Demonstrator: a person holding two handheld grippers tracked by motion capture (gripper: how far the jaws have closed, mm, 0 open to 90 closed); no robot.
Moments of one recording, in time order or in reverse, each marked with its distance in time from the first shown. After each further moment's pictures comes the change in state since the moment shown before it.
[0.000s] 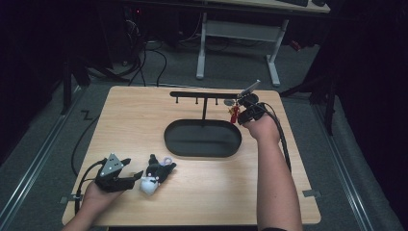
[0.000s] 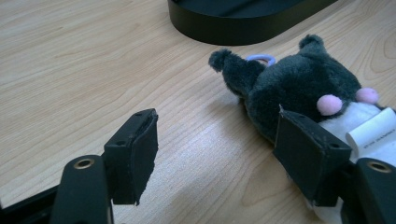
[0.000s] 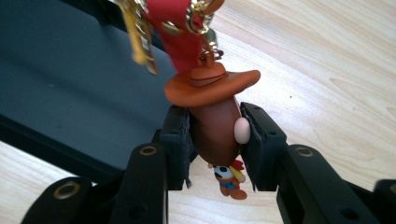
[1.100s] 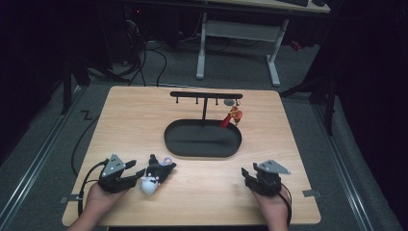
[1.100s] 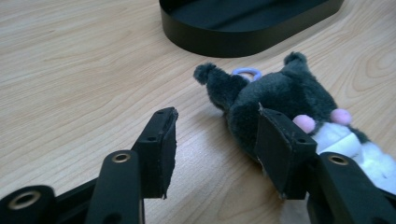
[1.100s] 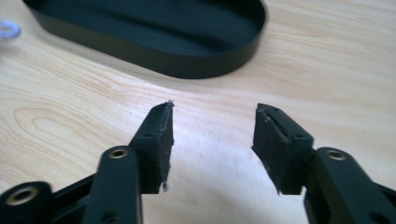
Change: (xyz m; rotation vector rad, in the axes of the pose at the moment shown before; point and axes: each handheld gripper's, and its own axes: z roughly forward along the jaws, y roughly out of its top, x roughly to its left) left arm -0.011 0.006 0.001 -0.022 0.001 -0.046; right arm 0.056 -0.231 0.022 -0.579 0.042 0.082
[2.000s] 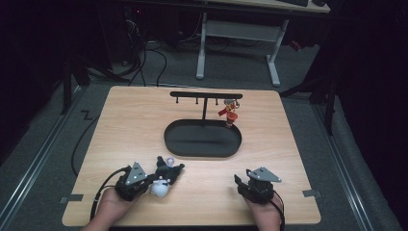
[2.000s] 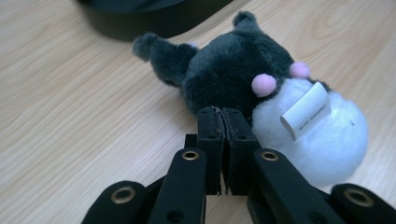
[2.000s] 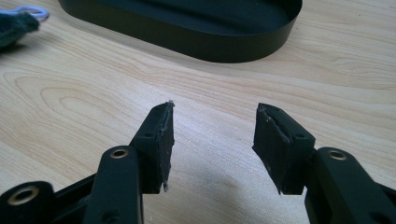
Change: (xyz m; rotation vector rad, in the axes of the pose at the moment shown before) left arm -0.057 0.013 0.021 0.126 -0.075 0.168; right arm 0.025 -0.010 0.006 0.025 0.022 -0.042
